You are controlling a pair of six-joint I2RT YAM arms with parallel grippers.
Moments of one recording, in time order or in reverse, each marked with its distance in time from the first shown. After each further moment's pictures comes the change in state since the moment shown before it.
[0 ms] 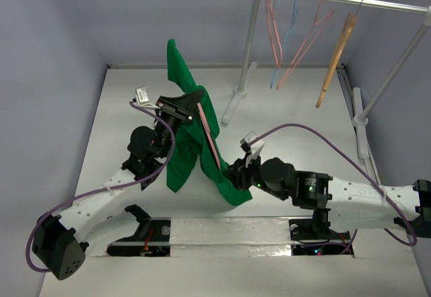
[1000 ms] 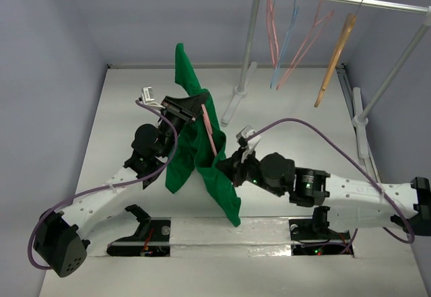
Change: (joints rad) left arm 0.000 0.032 0.000 -0.023 0.036 -0.030; right arm 0.000 0.018 0.078 0.109 -0.042 -0.043
